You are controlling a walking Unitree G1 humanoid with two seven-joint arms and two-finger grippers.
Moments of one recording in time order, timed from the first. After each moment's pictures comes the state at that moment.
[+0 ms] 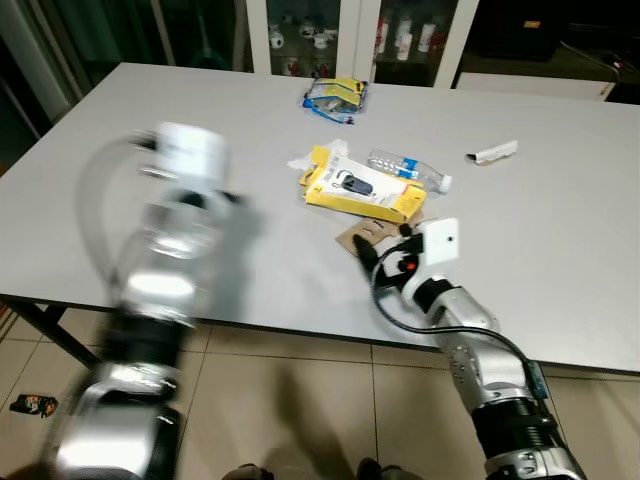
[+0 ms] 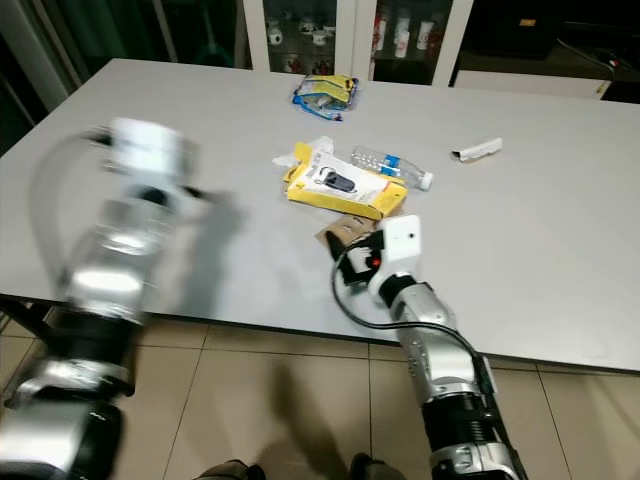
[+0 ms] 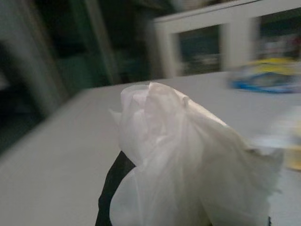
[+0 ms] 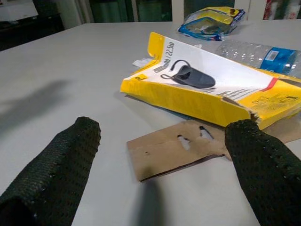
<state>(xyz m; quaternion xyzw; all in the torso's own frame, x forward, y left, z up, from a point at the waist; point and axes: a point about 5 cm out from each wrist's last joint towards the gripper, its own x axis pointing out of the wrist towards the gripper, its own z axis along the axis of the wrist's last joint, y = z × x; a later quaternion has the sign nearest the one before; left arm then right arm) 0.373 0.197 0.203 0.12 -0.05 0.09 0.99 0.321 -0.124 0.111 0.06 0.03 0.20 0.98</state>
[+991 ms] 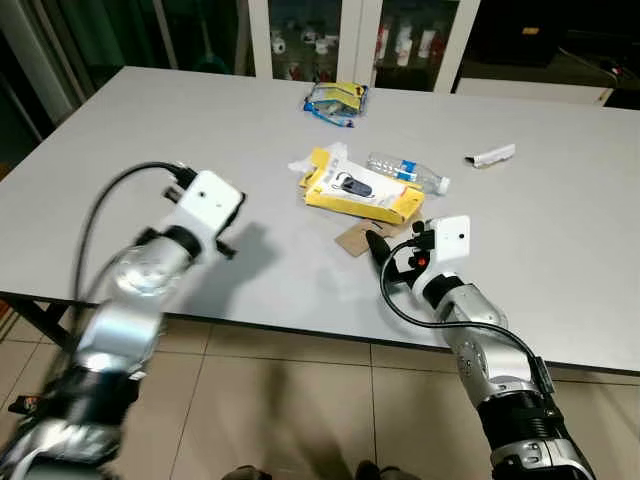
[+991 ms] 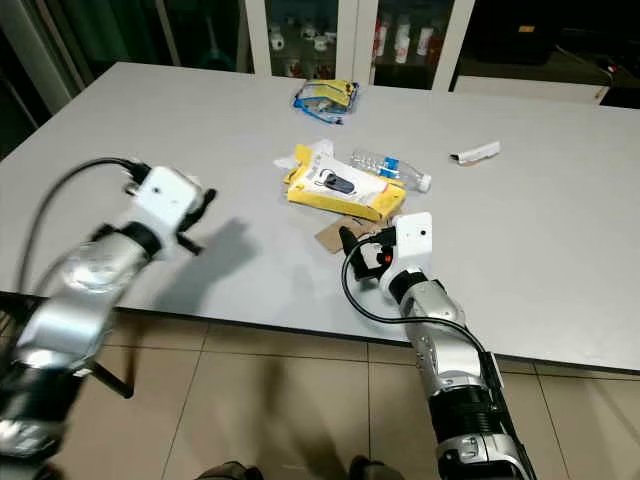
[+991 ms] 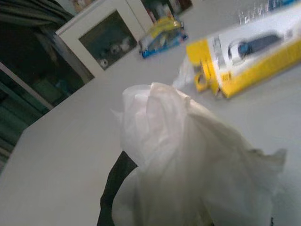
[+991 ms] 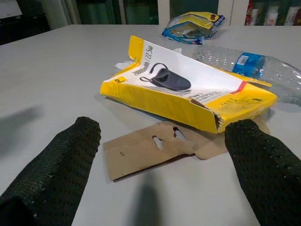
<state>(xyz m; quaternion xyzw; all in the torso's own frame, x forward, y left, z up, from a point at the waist) 0.325 0.186 0.185 0.30 0.00 -0.16 0.94 0.327 -0.133 0.109 0.05 0.03 0.18 0.98</state>
